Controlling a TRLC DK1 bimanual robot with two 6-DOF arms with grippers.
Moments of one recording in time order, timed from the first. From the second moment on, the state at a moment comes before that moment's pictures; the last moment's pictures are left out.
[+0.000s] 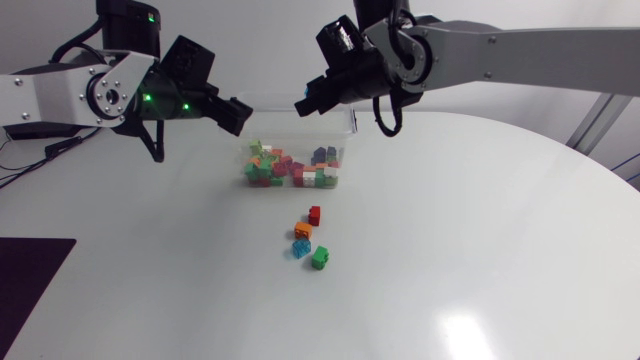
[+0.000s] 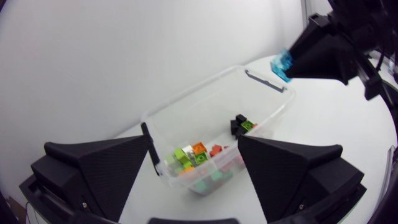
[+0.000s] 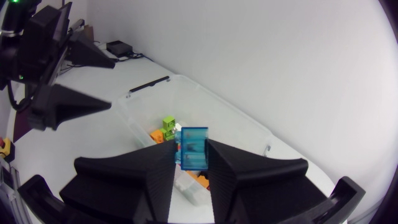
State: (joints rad) left arm -0.23 1.65 1.23 -0.06 0.15 0.36; right arm 0.53 1.90 1.60 -0.20 -0.06 -0.21
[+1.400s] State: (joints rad) left arm -0.43 1.91 1.17 -0.44 0.34 0.92; right arm 0.50 1.48 1.11 -0.28 -0.19 -0.33
